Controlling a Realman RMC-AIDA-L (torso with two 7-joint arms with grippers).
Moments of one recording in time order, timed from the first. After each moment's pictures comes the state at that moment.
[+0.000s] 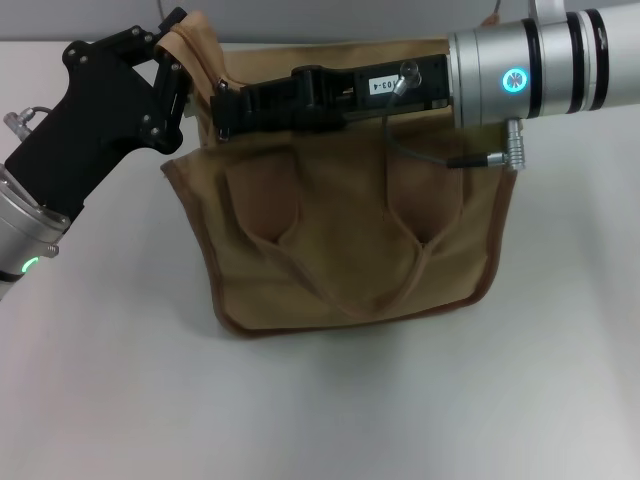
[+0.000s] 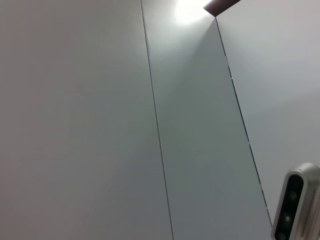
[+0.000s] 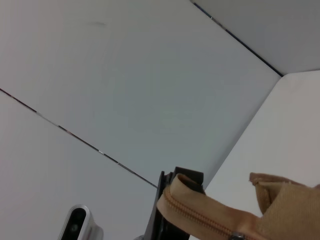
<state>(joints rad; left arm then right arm) -0.52 -2.08 0.46 0.12 1.46 1.78 -0.46 0.97 2.08 -1.01 -0.46 -1.72 -1.45 2.21</state>
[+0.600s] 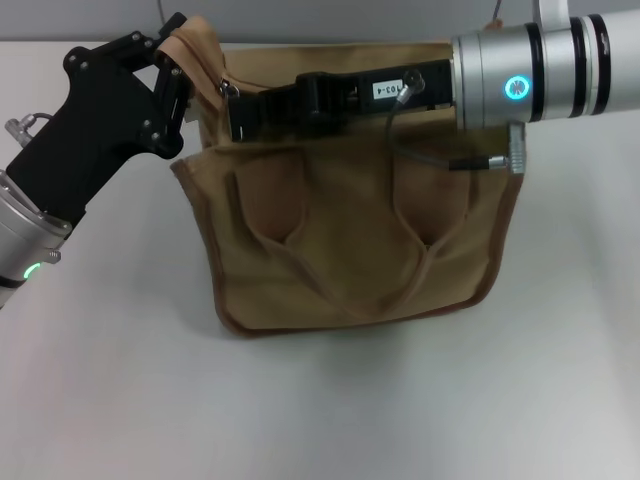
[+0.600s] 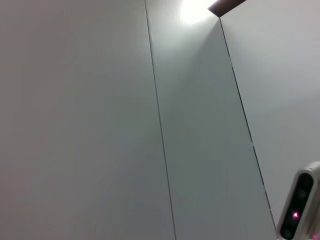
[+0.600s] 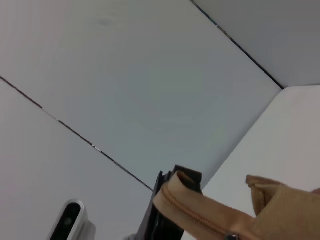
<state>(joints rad) -0.51 -2.08 0.46 0.10 1.45 1.78 -0.45 0.95 2.09 -1.01 -0.46 -1.72 -1.44 2.12</state>
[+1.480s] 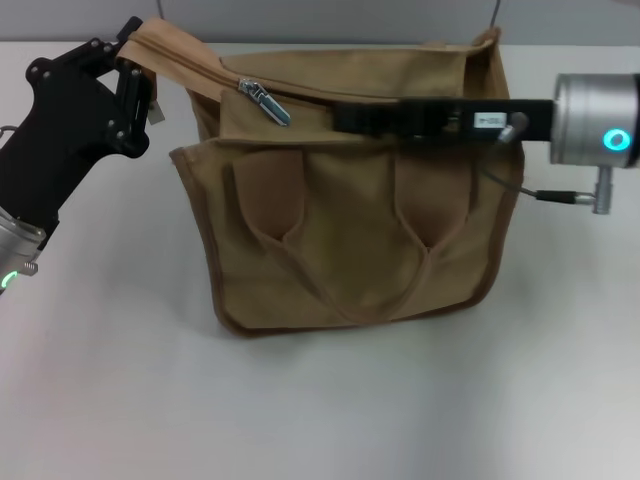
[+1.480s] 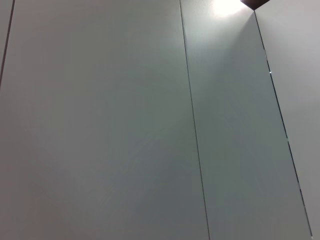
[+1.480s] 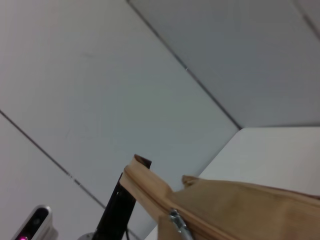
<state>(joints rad) -0.48 -2.07 0.39 0.09 1.45 1.76 -0.46 0.71 2.08 -0.99 -0.62 -1.68 -1.45 1.99</state>
